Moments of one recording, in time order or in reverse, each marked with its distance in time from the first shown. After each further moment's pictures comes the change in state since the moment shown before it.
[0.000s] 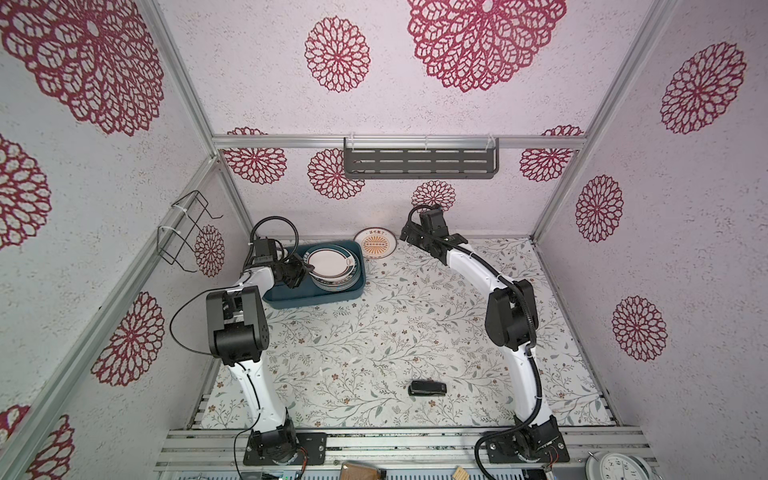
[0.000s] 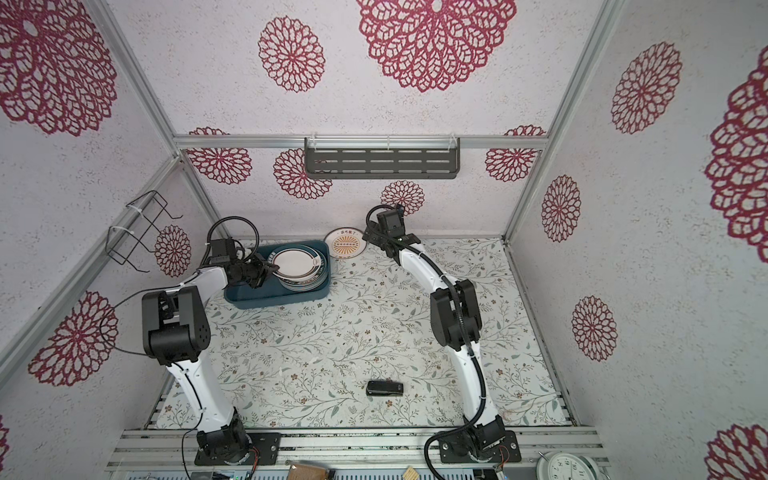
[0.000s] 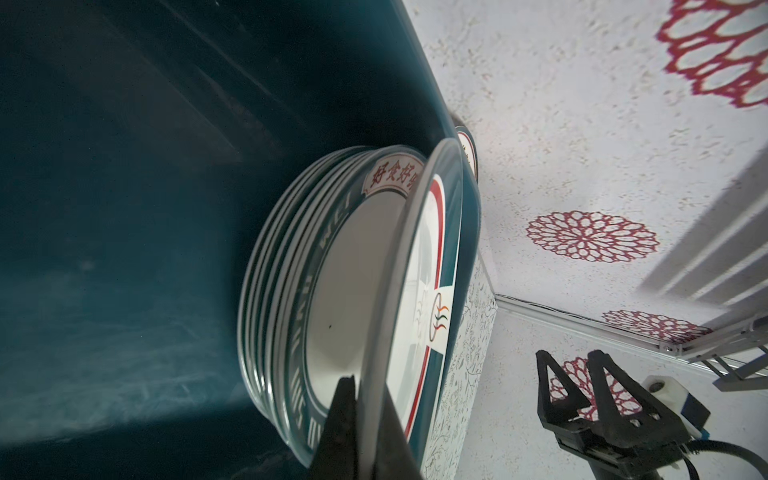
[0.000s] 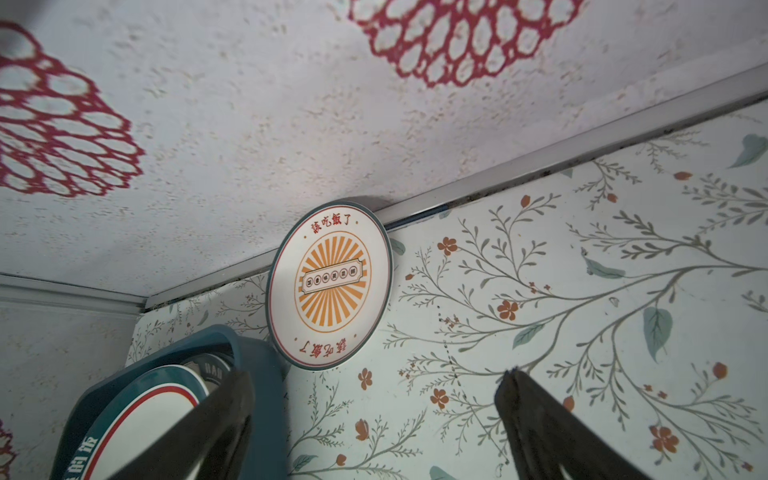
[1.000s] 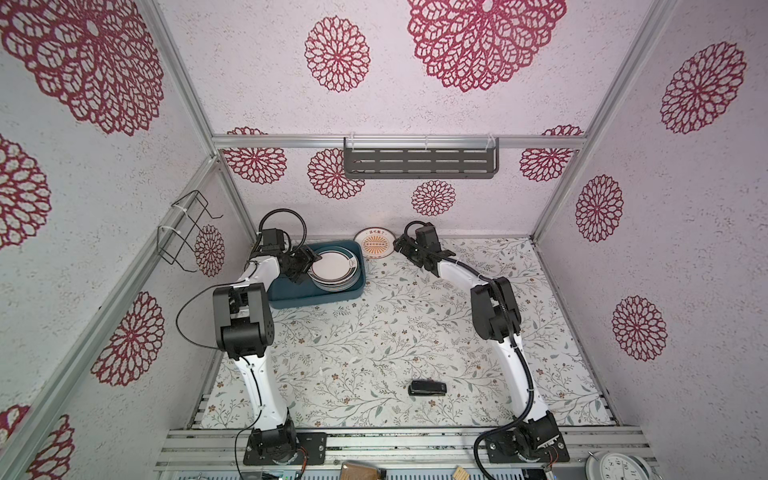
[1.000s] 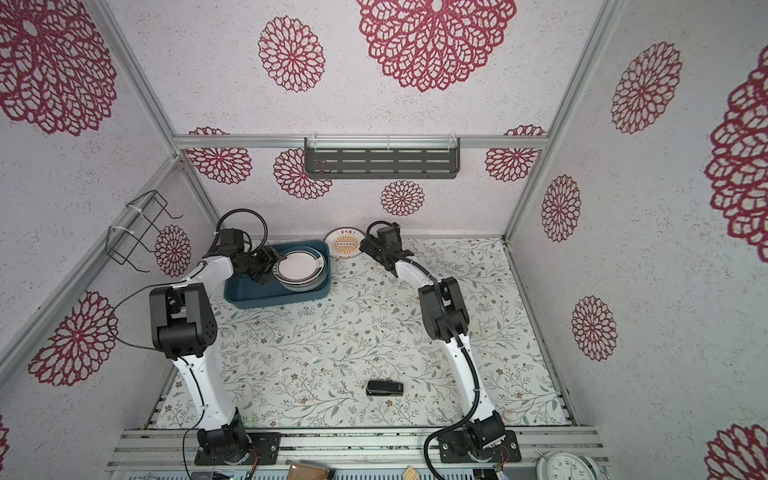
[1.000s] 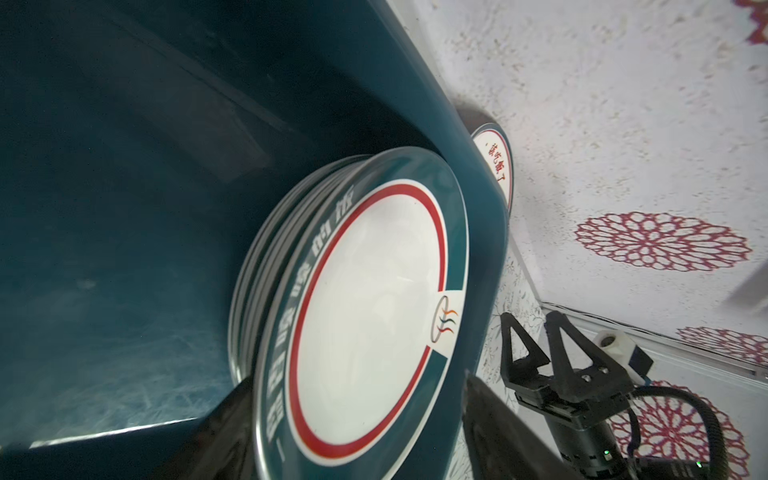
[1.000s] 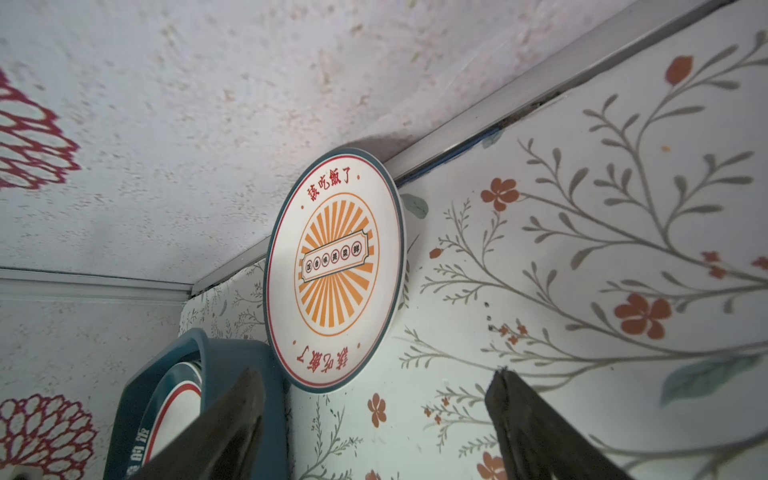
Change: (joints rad) left arm -0.034 0.044 0.167 -0.227 -0.139 0.093; right arm -0.014 0.212 0.000 0.280 -0.187 0.172
